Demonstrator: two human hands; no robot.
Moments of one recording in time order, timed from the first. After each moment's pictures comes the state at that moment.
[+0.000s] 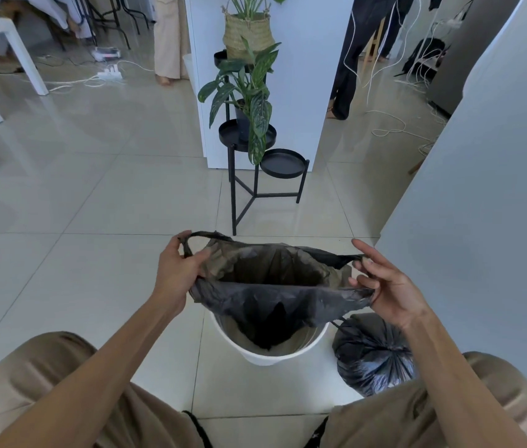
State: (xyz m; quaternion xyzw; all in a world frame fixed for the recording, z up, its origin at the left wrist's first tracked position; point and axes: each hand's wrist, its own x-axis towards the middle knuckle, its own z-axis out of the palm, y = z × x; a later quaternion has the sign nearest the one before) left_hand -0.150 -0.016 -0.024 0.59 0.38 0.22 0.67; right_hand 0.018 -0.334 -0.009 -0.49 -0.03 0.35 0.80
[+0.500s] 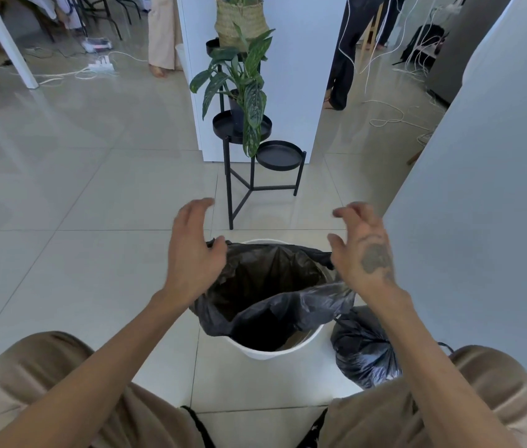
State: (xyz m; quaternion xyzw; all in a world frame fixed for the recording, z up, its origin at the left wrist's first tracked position) left_hand -0.140 -0.044 0.004 0.87 0.23 0.30 0.32; right_hand -0.011 -0.273 0.039 -0.93 -0.25 -0.12 0.25
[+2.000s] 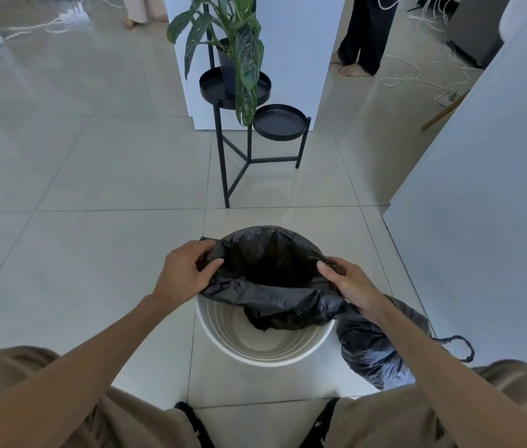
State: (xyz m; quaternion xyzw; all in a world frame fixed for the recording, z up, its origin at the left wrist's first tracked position) left_hand -0.106 0.026 -0.144 0.93 0.16 0.17 0.29; right_hand 0.062 -0.289 -0.136 -0.76 -0.08 0.36 0.53
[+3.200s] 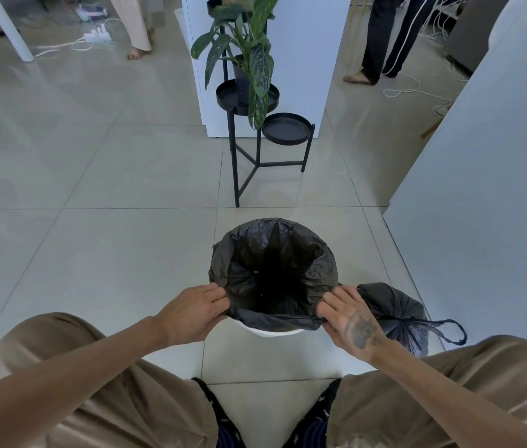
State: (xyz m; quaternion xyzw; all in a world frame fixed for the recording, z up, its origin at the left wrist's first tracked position) left_hand -0.206 -0.011 -0.140 0.98 -0.18 0.11 0.03; right_hand -0.042 -0.334 -0.137 -0.82 -0.56 -0.10 0.07
